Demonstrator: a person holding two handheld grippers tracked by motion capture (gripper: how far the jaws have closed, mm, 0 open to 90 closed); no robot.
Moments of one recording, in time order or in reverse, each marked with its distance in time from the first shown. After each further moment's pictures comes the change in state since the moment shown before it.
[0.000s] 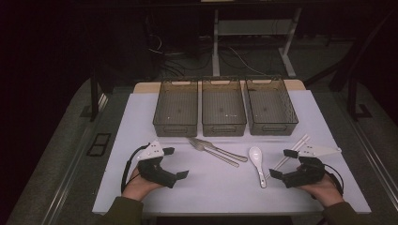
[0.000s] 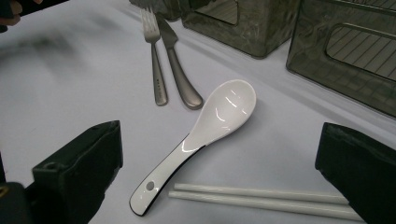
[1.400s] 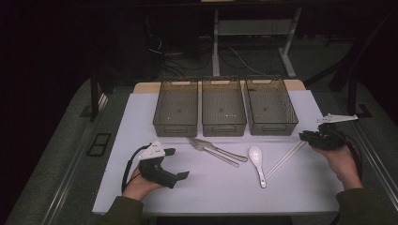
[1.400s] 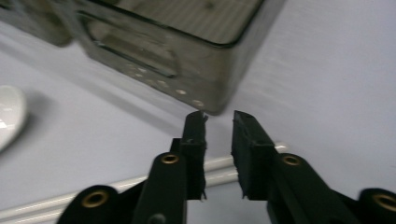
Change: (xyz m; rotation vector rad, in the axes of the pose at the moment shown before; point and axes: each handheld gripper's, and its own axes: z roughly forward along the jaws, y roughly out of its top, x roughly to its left) left arm 0.000 -0.001 0.003 0.014 -0.015 -0.007; right arm -0.110 0.027 -0.016 0.173 -0.359 0.138
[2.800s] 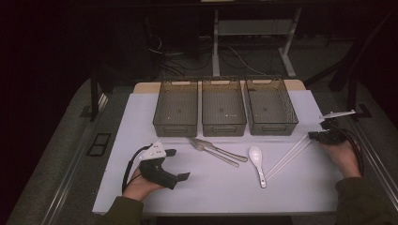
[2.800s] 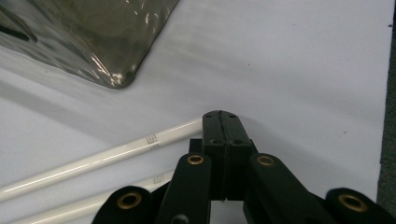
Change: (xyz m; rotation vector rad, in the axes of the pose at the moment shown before) left arm -0.002 0.000 0.001 0.010 -0.012 0.004; right arm -0.046 -0.007 0.031 0.143 -0.083 0.071
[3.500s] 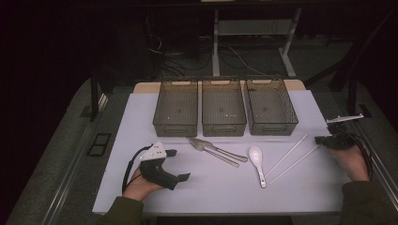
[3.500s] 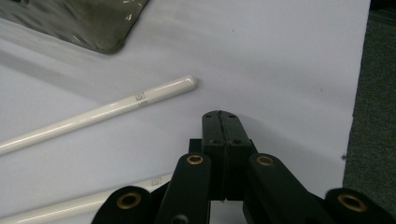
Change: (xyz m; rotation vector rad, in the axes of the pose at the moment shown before) left arm -0.001 0.000 0.000 0.002 -0.007 0.004; right arm -0.007 -0.016 -0.015 0.029 -0.007 0.016
